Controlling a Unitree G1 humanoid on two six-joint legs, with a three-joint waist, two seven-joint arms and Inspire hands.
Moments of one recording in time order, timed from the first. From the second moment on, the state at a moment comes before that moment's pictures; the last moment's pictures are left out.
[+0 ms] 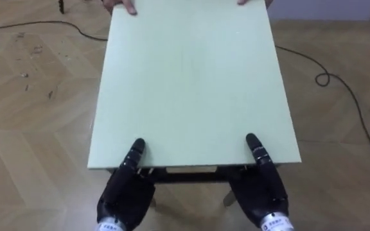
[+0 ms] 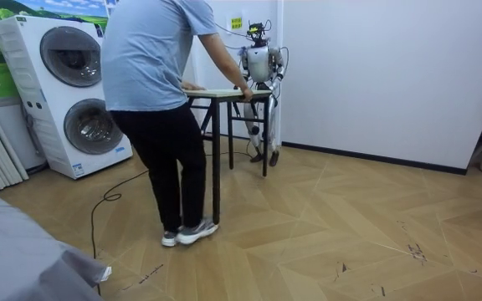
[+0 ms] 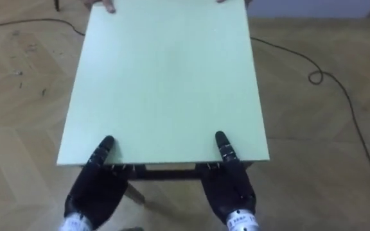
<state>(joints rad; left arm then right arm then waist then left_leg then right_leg) 0.43 0.14 -0.22 0.03 -1.27 0.00 -0.16 0.30 -0.20 0.31 0.15 1.46 -0.06 0.24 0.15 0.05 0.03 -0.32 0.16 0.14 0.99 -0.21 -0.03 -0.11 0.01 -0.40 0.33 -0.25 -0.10</state>
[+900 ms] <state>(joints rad) 0.34 0.12 -0.25 0.12 -1.29 0.01 -0.13 0.34 -0.19 0.20 0.17 1.41 0.02 0.30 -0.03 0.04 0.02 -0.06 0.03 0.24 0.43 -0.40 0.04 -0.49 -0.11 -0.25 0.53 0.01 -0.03</state>
